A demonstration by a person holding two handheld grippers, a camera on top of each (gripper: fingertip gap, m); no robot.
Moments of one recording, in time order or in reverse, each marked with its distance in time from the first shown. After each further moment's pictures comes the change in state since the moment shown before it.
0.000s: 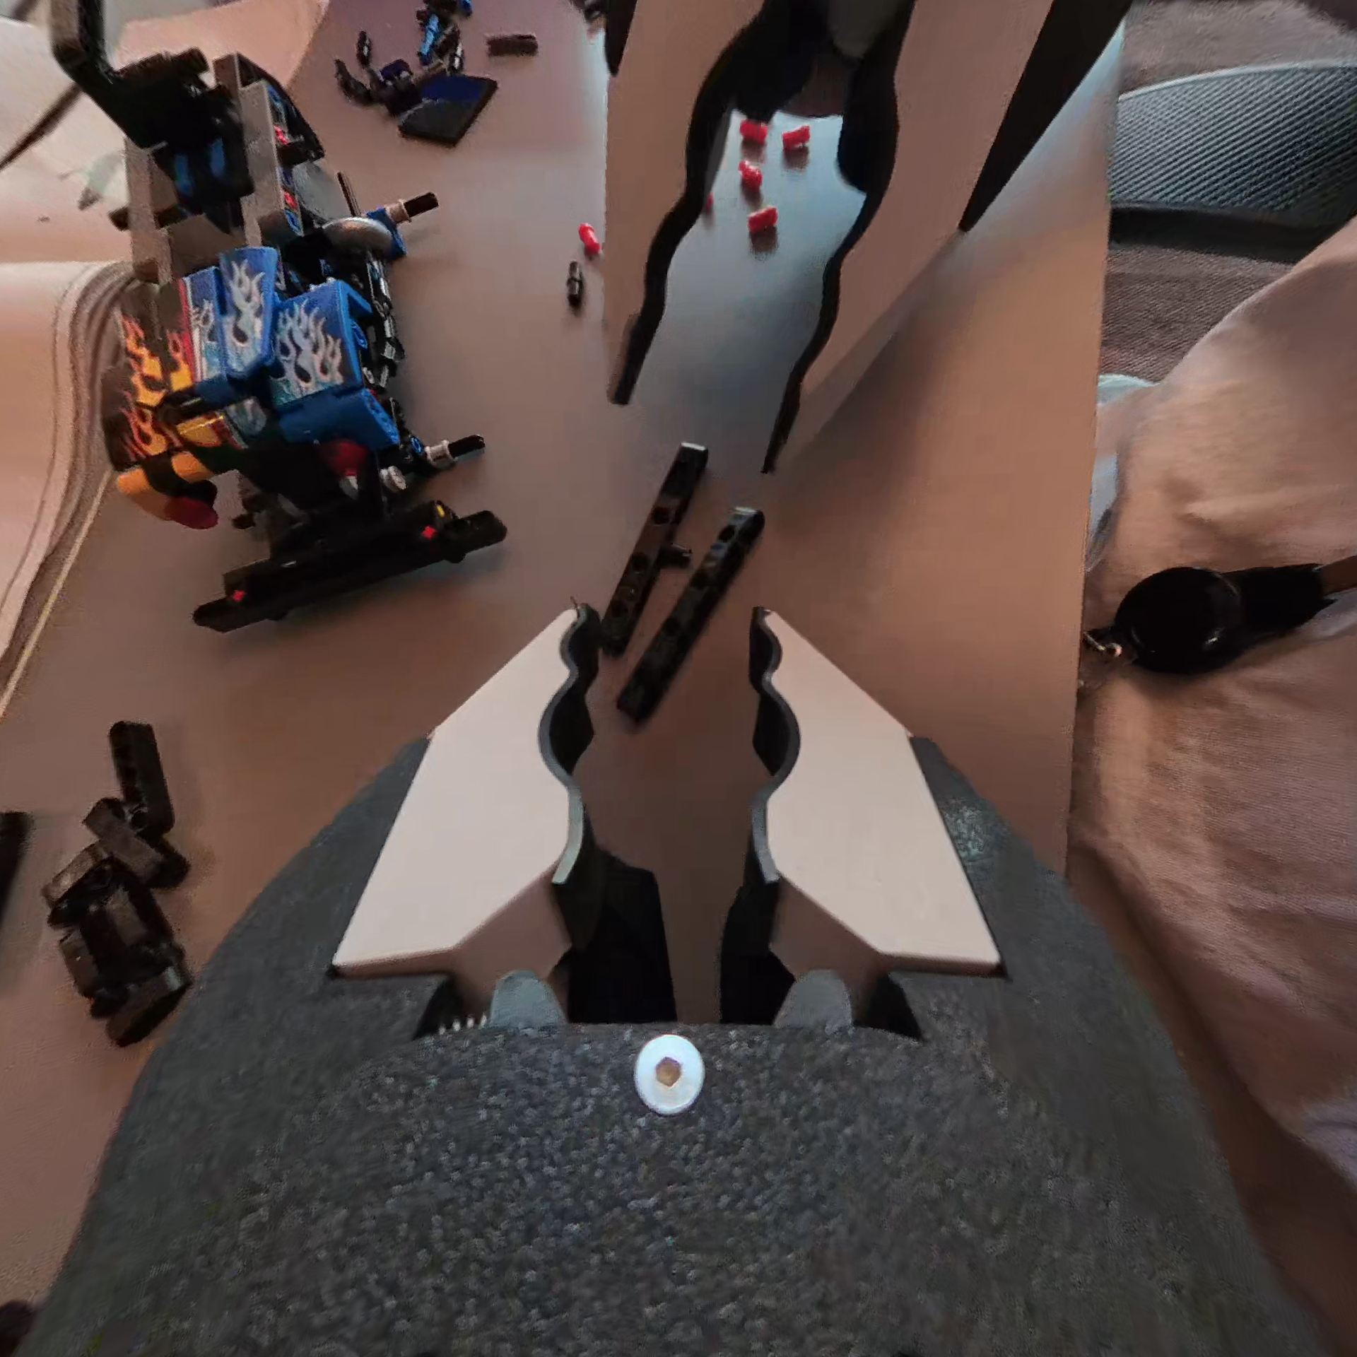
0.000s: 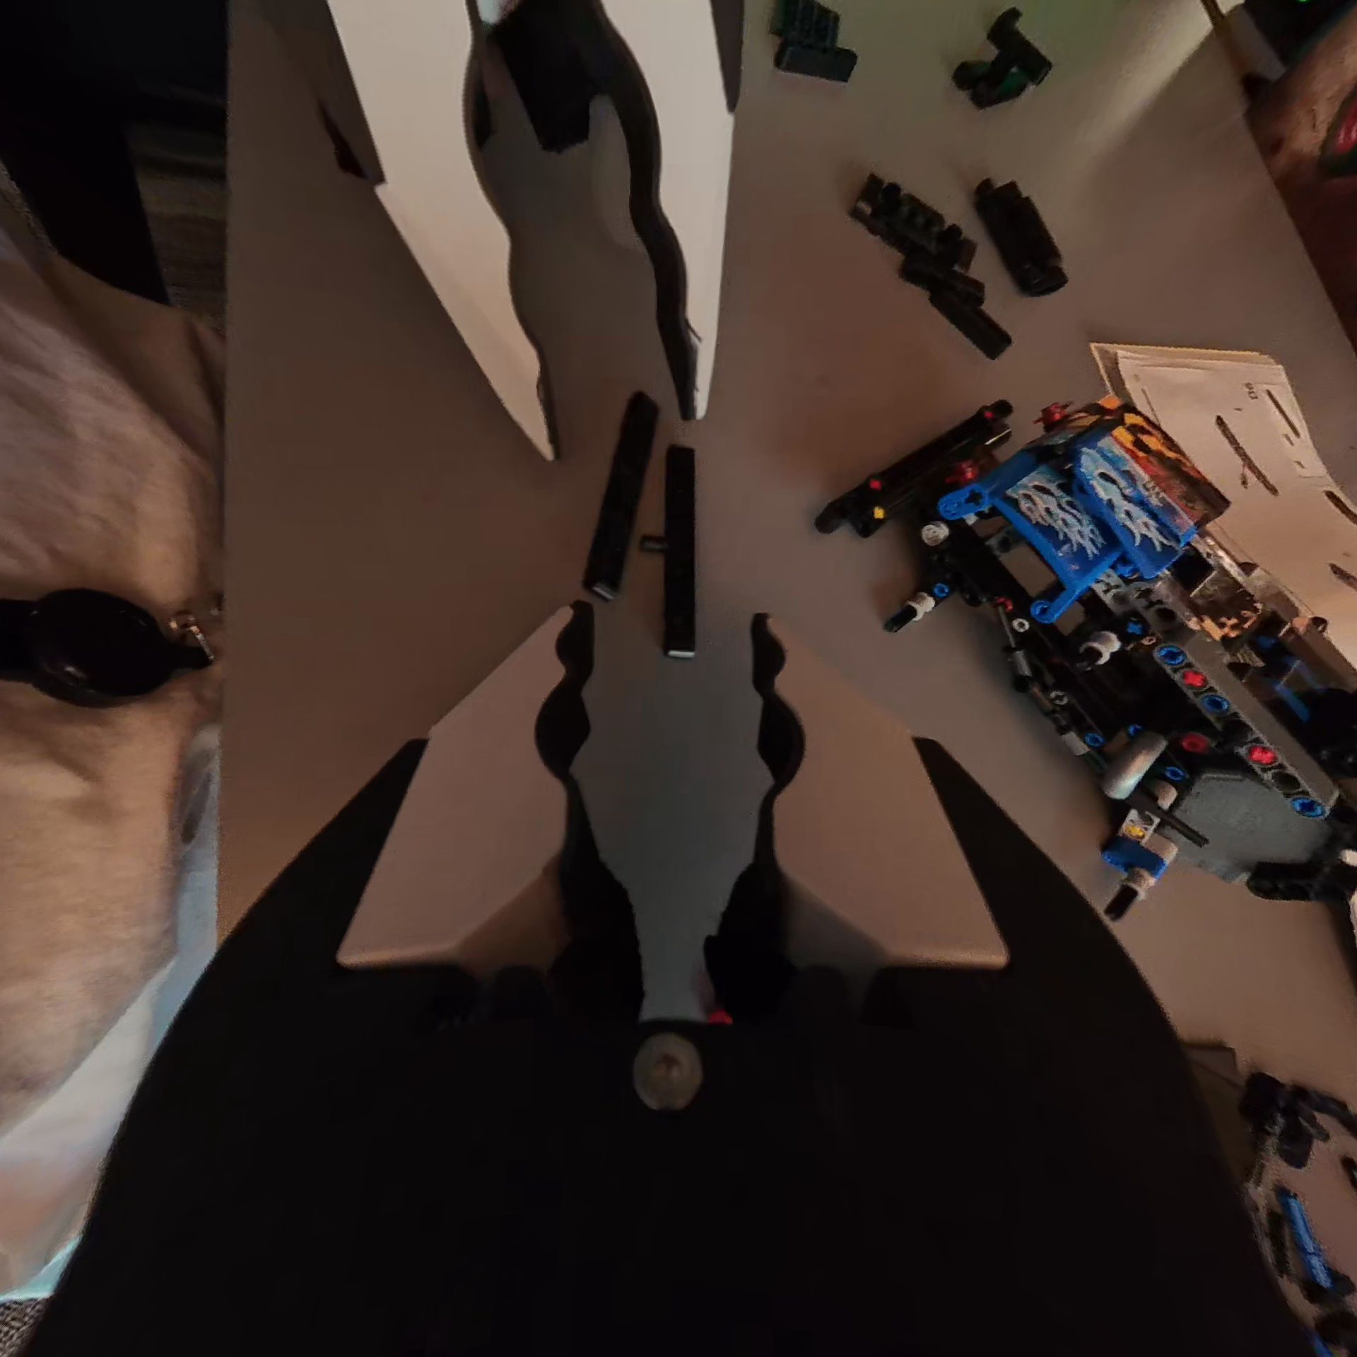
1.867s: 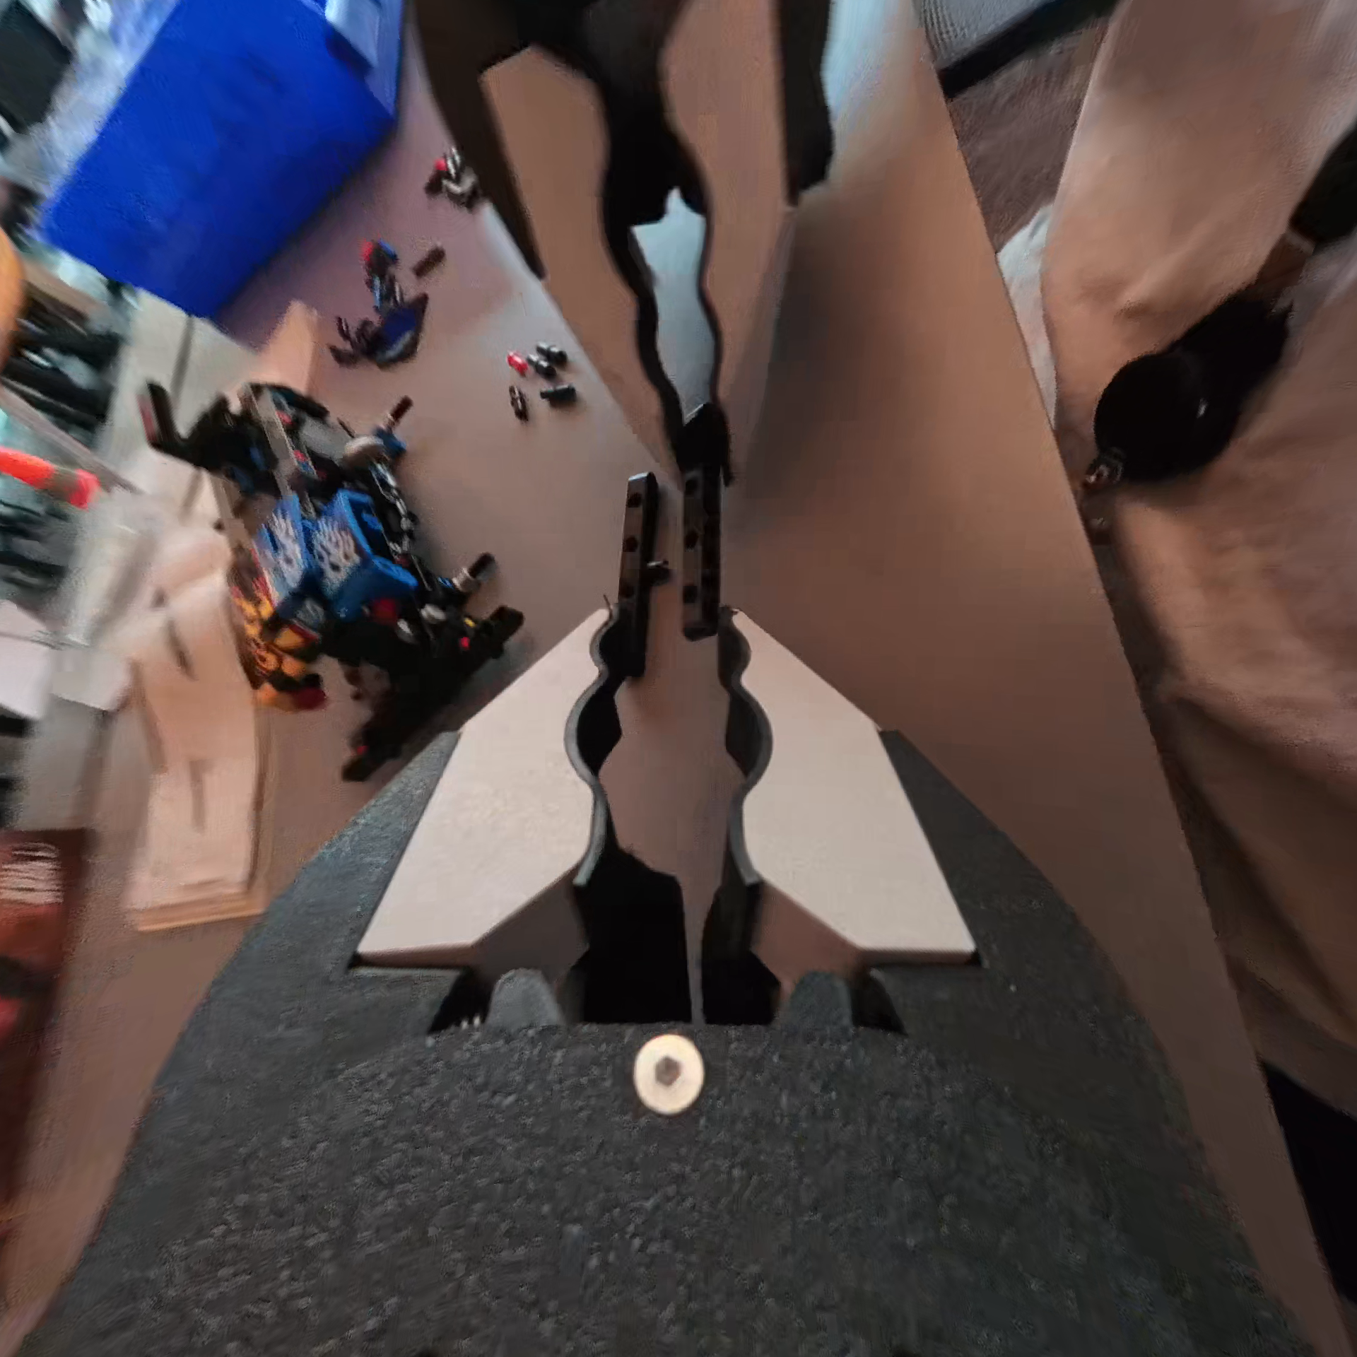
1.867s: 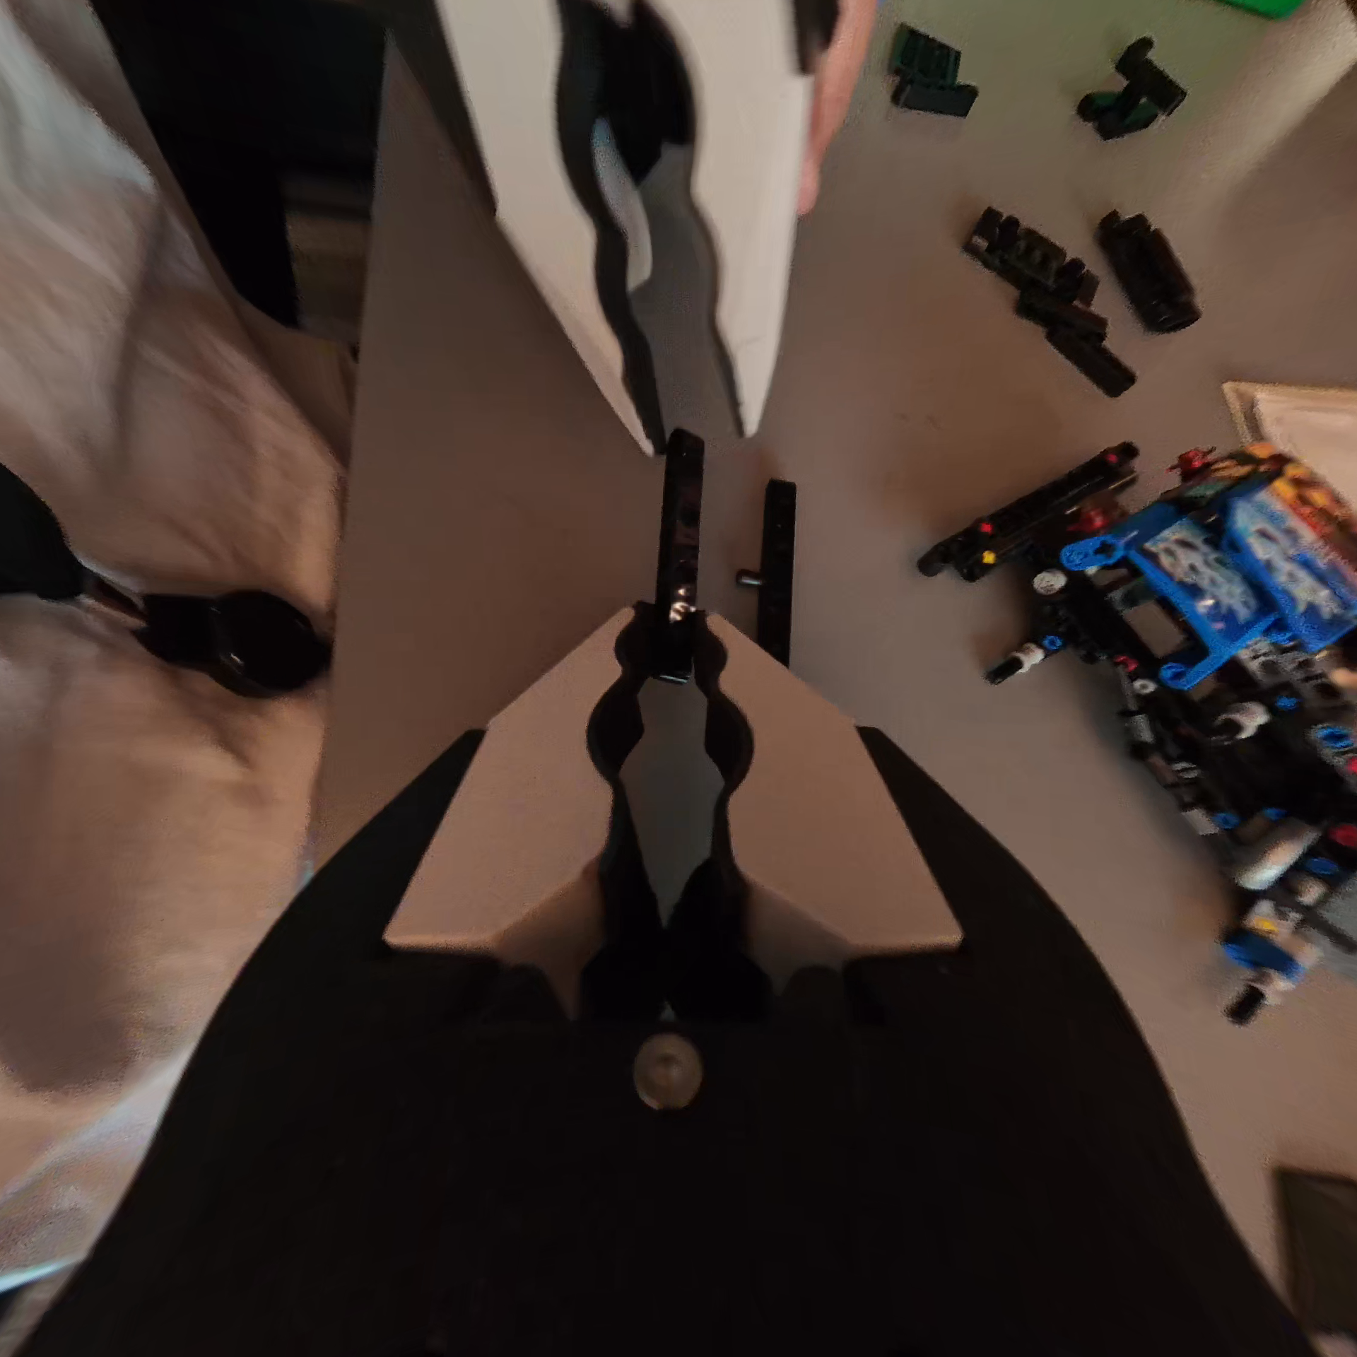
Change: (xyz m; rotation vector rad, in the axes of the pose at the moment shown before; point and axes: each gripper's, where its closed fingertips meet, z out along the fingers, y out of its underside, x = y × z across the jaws) left arm 0.007 -0.004 -0.010 0.084 -0.015 0.479; right arm -0.026 -0.006 0.008 0.031 -0.110 -0.014
